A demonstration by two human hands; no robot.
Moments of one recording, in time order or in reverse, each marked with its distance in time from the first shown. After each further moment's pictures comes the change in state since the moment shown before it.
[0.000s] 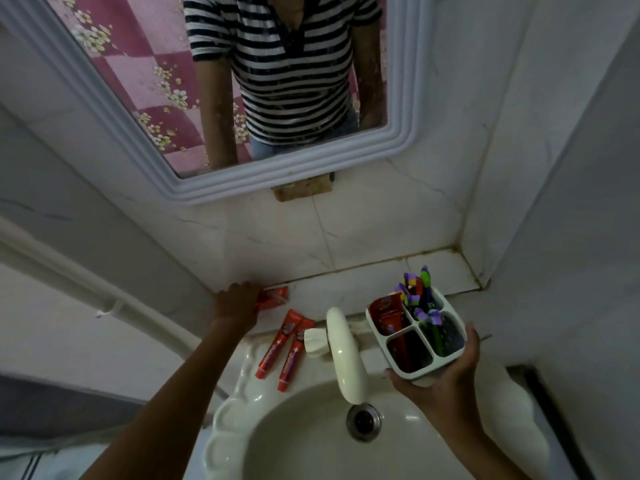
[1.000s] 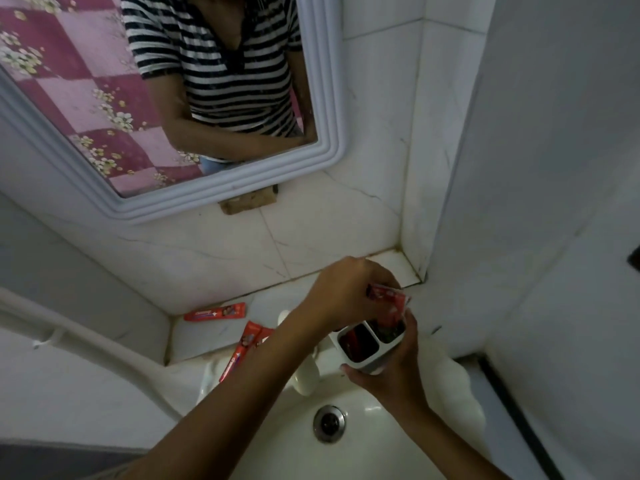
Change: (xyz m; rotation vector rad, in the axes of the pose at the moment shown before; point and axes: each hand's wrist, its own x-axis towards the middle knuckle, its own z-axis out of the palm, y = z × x) left_hand -0.080 0.196 -0.178 -0.641 0.212 0.775; right_hand 0.005 -0.010 0.003 0.003 0.000 0.121
